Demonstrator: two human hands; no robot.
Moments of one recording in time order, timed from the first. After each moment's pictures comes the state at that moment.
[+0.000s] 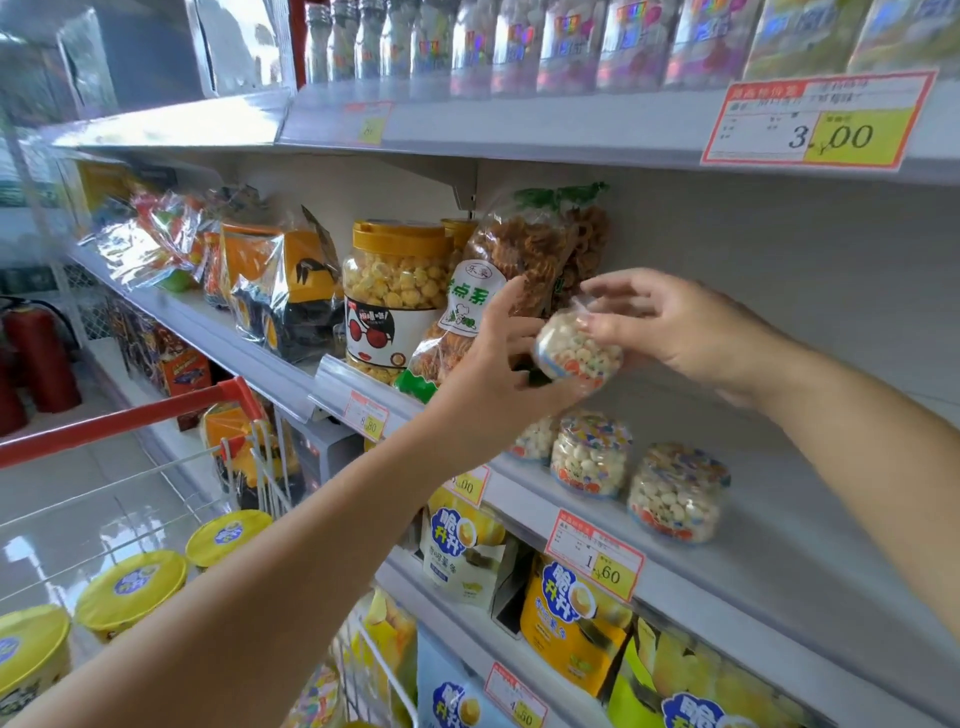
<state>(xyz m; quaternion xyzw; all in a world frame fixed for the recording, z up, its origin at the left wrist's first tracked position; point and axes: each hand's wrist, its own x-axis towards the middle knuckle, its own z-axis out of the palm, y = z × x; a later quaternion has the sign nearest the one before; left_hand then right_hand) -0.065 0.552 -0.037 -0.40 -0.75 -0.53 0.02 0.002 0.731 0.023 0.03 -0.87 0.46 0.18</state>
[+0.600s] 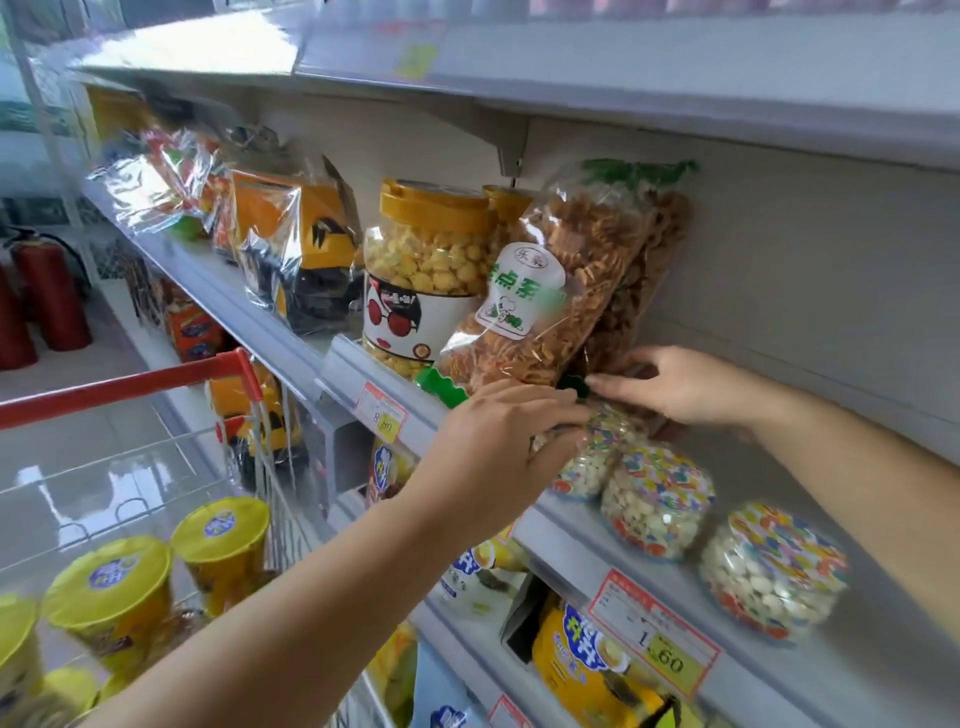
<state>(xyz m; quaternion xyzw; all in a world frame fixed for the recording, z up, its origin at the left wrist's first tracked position) -0.108 0.549 -0.083 -0.43 -0.81 -0.35 0.19 -0.085 0.754 -0.013 -0.13 -0.95 0.28 0.02</state>
